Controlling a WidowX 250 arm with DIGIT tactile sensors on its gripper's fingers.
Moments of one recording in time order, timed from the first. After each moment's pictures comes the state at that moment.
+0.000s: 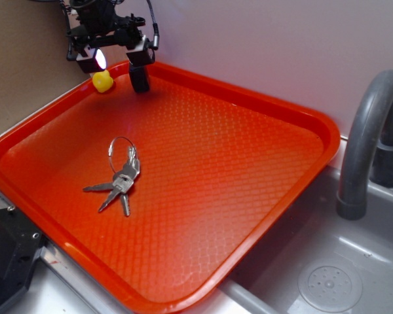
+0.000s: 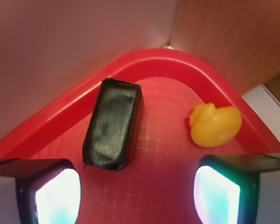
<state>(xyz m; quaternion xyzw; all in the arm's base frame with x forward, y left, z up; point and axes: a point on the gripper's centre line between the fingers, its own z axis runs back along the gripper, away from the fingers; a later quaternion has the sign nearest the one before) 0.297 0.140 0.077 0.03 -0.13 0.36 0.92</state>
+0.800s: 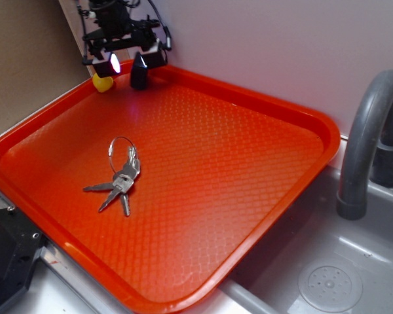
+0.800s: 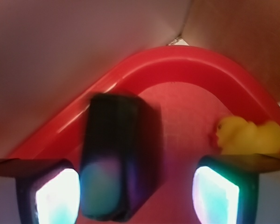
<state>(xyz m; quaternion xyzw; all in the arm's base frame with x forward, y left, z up) 0.322 0.143 0.046 0.02 -0.07 0.39 0.92</state>
